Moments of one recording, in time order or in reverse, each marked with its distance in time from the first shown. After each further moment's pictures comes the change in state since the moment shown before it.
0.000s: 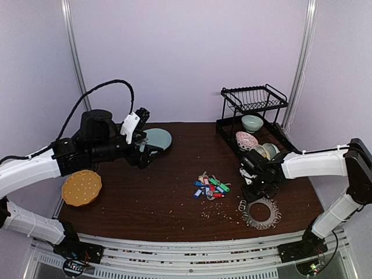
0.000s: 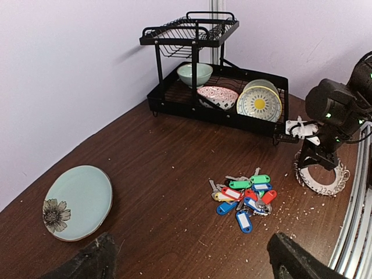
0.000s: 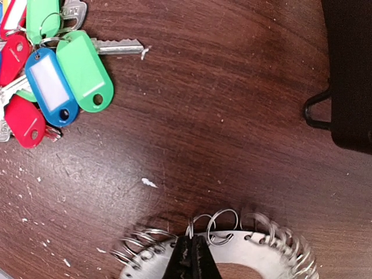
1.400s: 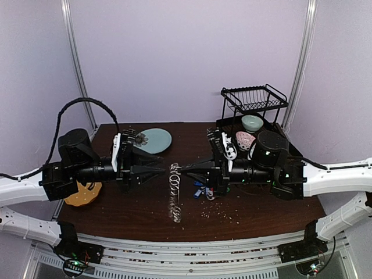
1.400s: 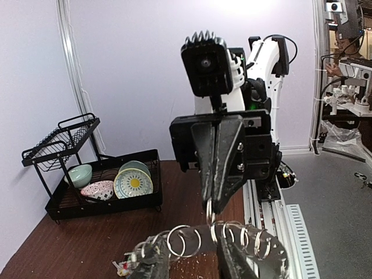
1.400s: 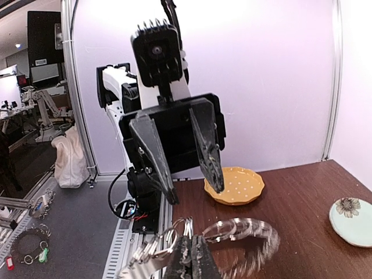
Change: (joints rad) left arm -0.217 -0.209 -0.220 0.355 0.363 0.071; right arm 0.423 -0.246 0.021 1.071 -0.517 -0.270
